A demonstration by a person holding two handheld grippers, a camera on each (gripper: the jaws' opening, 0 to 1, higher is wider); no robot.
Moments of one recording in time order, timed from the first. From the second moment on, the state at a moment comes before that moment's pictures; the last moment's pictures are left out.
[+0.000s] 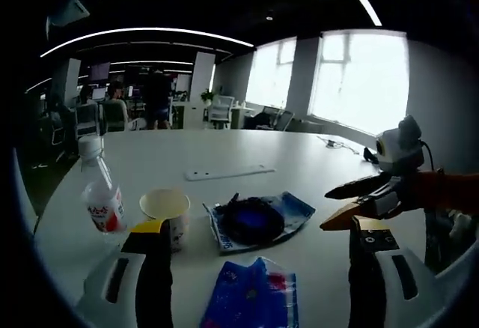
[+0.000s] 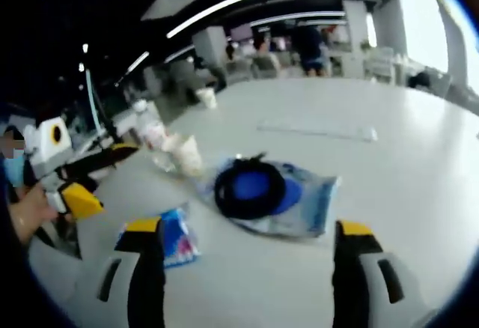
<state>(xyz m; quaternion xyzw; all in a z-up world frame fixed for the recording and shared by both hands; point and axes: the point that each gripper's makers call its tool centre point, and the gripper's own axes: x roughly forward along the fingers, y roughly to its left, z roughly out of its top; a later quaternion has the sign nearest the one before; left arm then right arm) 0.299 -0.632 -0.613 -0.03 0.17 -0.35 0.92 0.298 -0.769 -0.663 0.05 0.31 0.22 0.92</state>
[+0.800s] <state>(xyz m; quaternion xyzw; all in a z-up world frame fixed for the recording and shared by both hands) 0.264 -0.585 -0.599 0.02 0.16 -0.34 0.93 0.281 -0.691 -0.667 0.05 0.29 0.35 0.89</state>
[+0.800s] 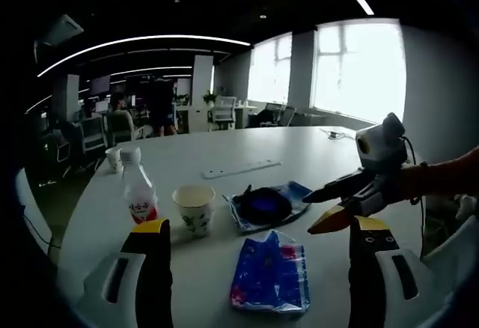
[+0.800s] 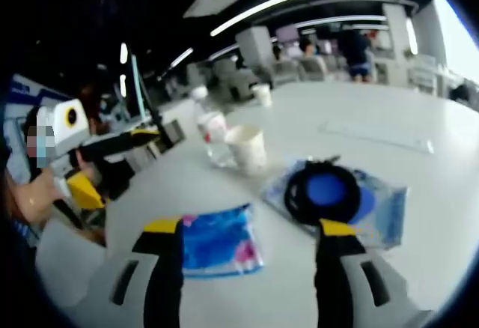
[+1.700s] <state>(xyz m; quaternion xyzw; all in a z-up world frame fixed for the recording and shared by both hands) 0.255 -0.546 -0.607 0.01 0.18 -0.30 0.94 0.295 -0.657 -0.702 0.02 0.30 0.39 0.87</state>
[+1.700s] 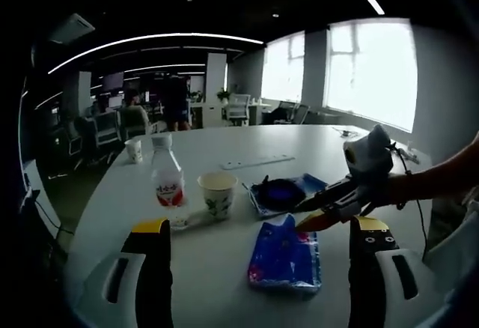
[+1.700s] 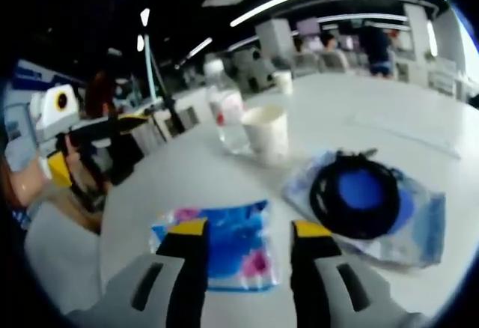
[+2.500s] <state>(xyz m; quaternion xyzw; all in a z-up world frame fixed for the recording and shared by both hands) 0.252 -0.526 -0.624 0.00 0.20 -0.27 0.94 0.302 -0.662 -0.734 -0.06 0.33 0.35 0.88</state>
